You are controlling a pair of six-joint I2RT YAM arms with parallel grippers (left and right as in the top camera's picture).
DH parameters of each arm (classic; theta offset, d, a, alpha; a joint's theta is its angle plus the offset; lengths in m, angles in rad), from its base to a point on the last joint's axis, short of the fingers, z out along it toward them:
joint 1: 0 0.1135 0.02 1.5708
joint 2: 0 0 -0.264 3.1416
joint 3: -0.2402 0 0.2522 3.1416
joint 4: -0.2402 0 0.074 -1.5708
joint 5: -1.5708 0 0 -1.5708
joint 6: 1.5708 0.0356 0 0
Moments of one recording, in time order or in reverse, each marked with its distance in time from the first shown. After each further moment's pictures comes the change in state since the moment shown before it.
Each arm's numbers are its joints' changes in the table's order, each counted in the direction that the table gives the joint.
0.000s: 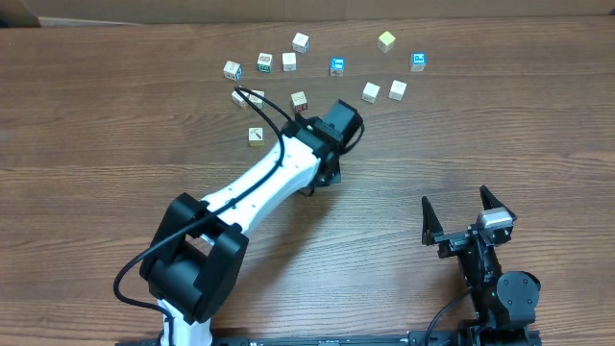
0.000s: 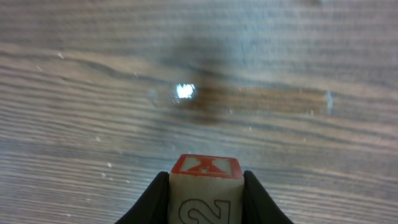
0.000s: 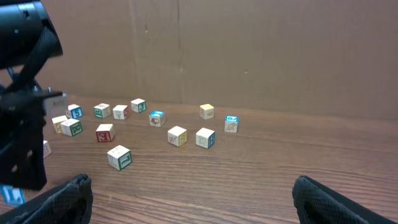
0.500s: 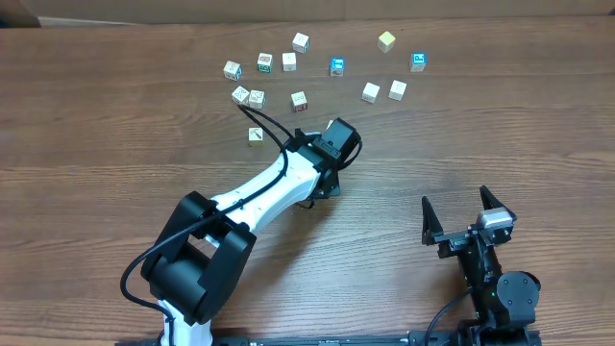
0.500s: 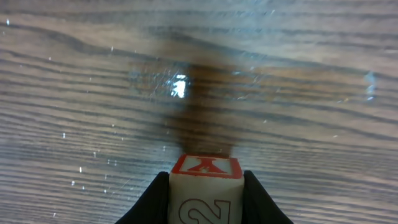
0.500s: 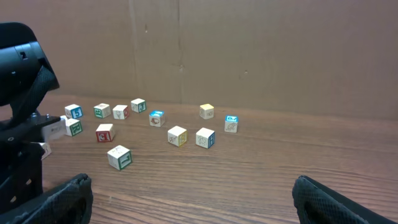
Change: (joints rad) left arm -0.011 0.000 0.137 0.141 -0.017 -0.018; right arm 0.000 0.000 0.000 0.001 0.000 0.000
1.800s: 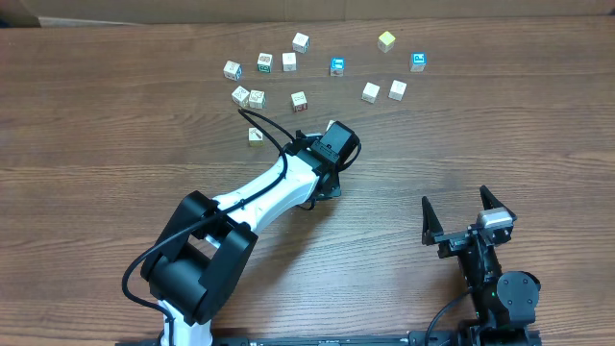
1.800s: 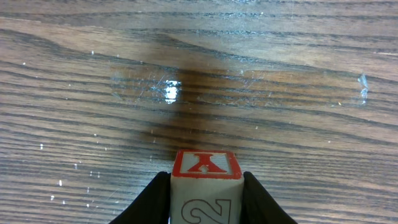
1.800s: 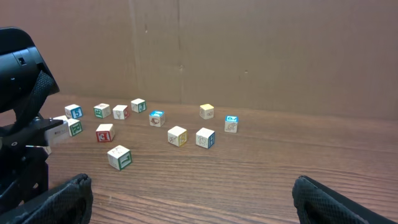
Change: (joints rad) left arm 0.000 0.000 0.039 0.075 -0.013 0.008; right arm 0.000 0.000 0.000 -0.001 0.000 -0.001
